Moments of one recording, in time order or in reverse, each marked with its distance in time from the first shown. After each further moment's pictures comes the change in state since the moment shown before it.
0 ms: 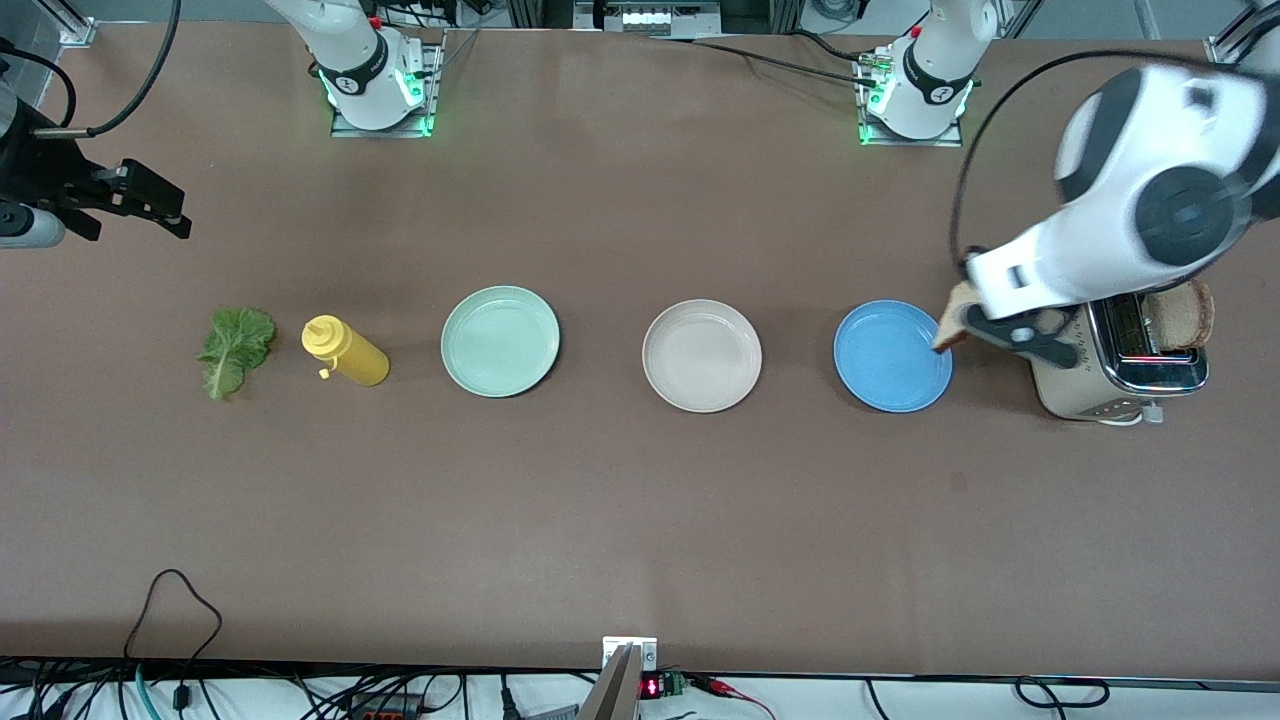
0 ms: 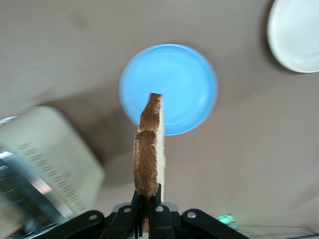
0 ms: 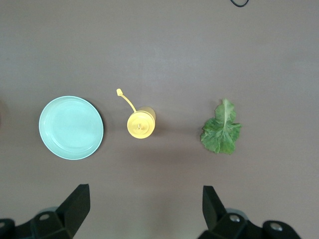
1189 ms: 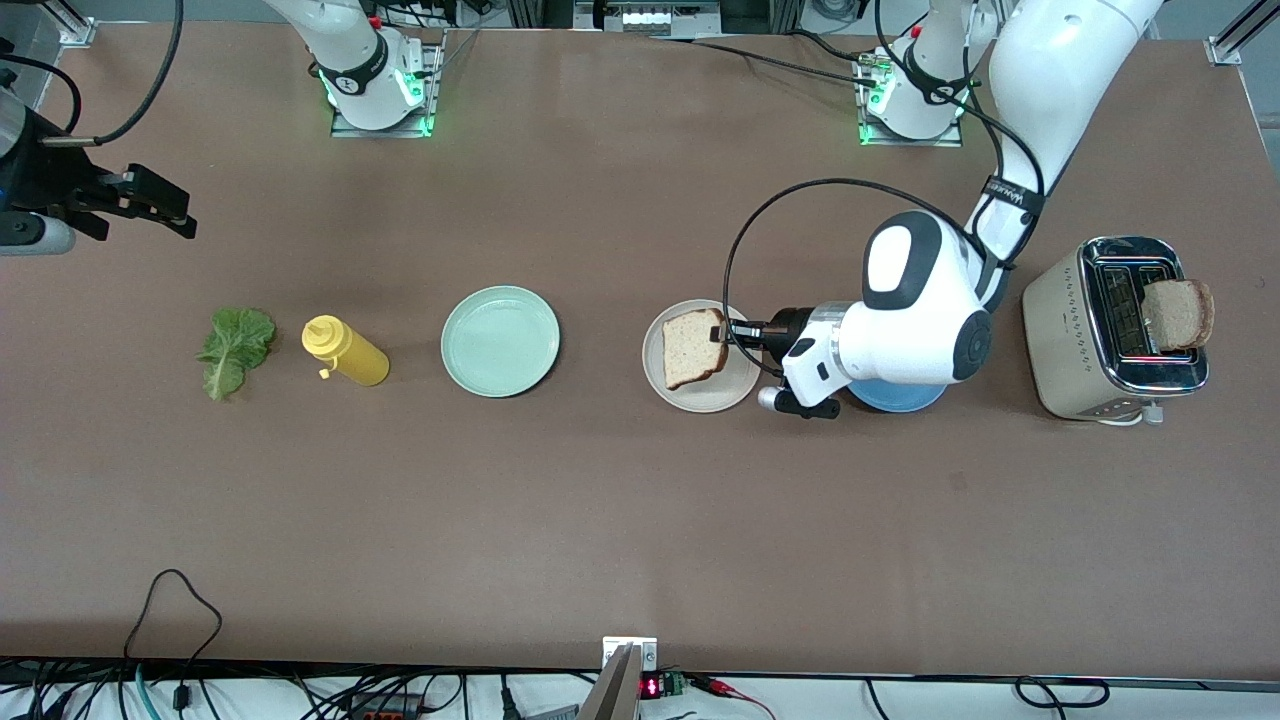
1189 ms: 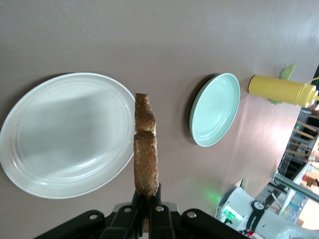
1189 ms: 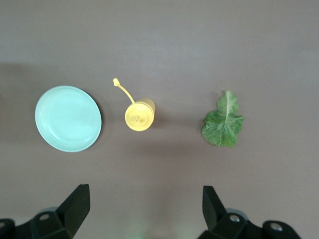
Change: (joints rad) left arm -0.191 0.342 -0.004 0.025 -0.751 0.506 -0.159; right arm -0.006 0.008 -0.005 -0.032 0.006 -0.011 -0.036
